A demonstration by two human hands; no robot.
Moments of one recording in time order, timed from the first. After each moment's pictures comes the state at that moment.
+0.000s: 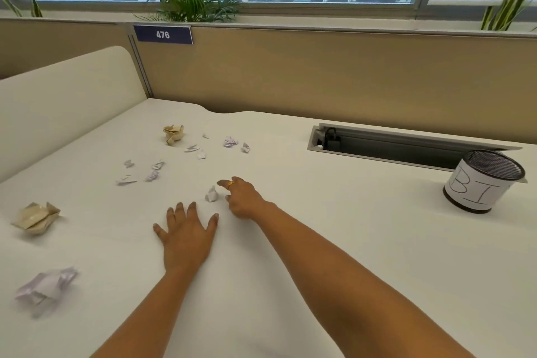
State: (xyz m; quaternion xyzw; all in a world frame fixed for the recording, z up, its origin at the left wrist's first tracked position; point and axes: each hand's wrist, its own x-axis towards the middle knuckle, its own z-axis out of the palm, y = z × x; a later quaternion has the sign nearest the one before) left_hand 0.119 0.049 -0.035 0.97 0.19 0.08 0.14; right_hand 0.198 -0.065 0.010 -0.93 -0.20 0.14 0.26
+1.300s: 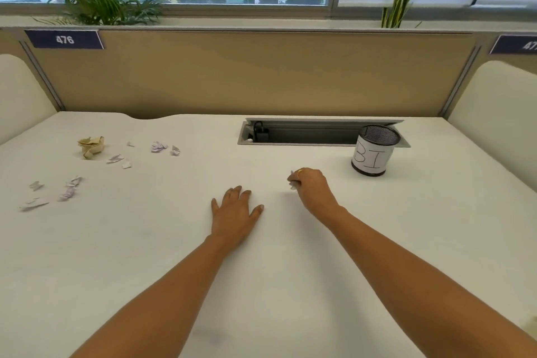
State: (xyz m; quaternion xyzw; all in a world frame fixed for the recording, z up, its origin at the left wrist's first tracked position) left_hand 0.134 -0.125 -0.019 0.98 -0.11 -0.01 0.17; right_hand 0.133 -0.303 0.027 -0.95 0.04 -0.06 0.30
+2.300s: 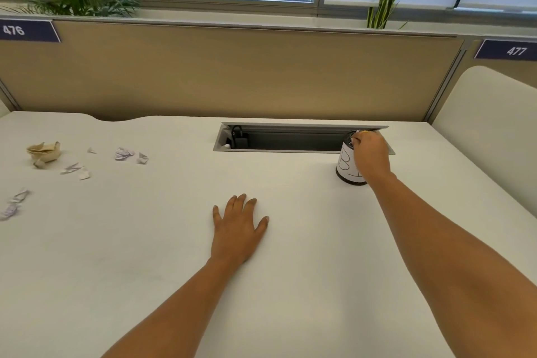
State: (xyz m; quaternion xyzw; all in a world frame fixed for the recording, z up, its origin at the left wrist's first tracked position) left_hand 0.142 -0.186 -0.034 0.97 -0.14 0.03 0.17; right_hand 0.182 -0.455 0.074 -0.91 0.24 -0.23 0.24
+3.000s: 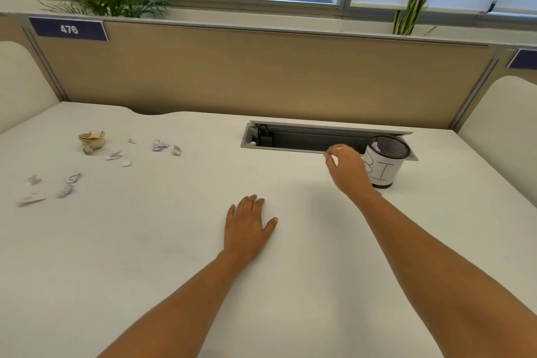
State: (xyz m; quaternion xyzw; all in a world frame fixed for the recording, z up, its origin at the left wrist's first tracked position) left_hand 0.129 -0.156 -0.028 0.97 -0.12 0.02 0.20; right_hand 0.167 -0.372 0.059 -0.95 0.09 -0.18 0.26
